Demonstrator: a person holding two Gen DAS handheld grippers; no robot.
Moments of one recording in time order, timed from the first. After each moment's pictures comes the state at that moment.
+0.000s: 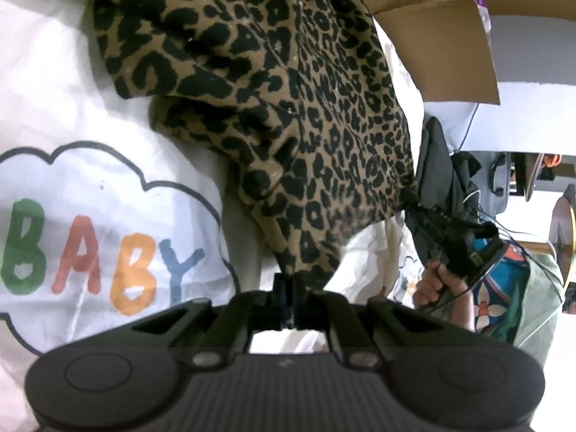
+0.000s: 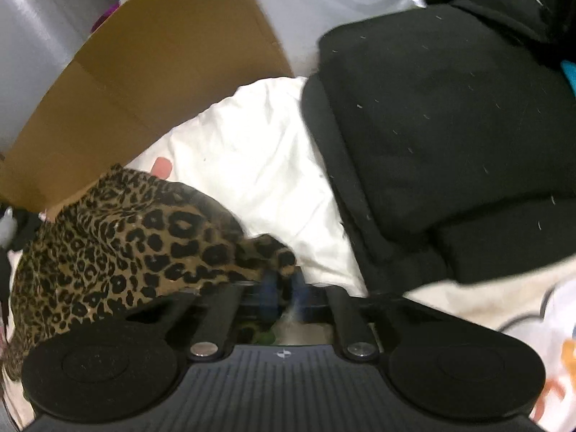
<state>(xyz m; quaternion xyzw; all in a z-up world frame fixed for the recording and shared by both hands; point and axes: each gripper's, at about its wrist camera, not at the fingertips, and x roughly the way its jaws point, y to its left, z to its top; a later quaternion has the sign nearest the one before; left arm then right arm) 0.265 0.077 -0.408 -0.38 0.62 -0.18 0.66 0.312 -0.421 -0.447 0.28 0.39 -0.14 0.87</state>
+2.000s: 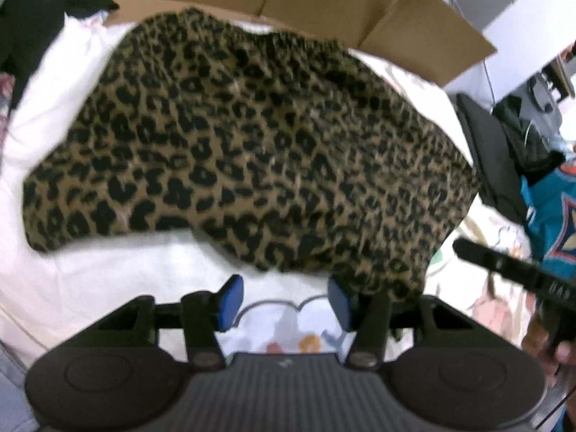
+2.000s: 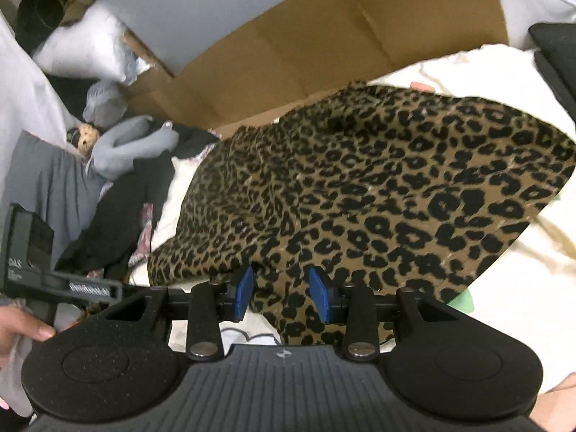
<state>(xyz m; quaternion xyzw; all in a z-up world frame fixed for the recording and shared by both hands) 0.298 0.139 -0.339 -0.10 0.58 -0.16 0.79 0.290 -0.195 -0.380 0.29 0.39 0.08 0.87</state>
